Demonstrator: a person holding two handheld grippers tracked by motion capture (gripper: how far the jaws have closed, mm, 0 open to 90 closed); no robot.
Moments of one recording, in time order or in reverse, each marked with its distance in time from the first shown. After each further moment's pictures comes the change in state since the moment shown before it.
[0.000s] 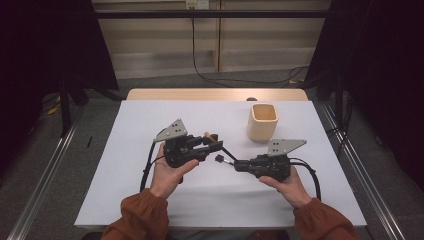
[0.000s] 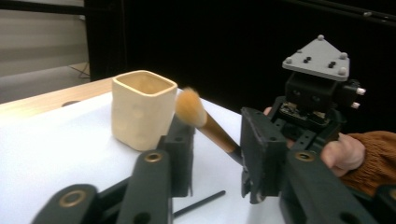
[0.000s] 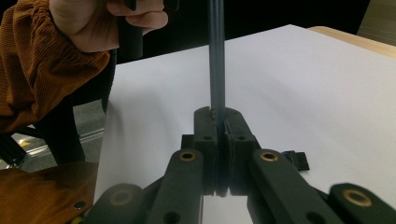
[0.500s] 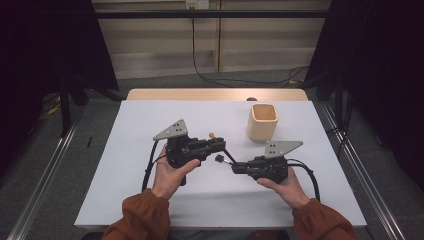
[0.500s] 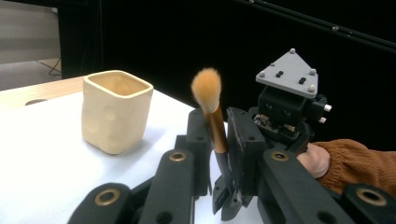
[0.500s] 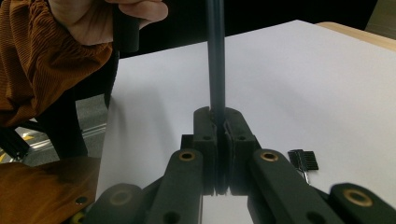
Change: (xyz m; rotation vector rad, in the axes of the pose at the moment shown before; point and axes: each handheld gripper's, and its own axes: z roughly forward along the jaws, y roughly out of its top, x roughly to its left) left arm -0.004 0.003 0.002 -0.021 -0.080 -0.054; right arm 0.003 -0.002 0.006 0.016 0.016 -0.010
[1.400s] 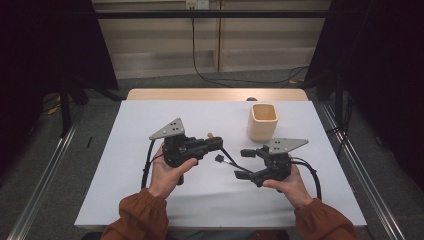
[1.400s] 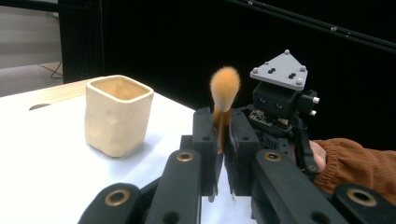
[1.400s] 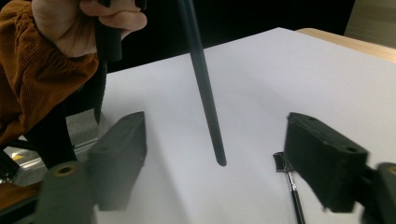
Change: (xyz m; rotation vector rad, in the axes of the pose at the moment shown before) left arm 0.000 0.004 -0.007 0.001 0.008 0.015; right arm -0.004 0.002 -0.007 -0.045 -0.053 0.049
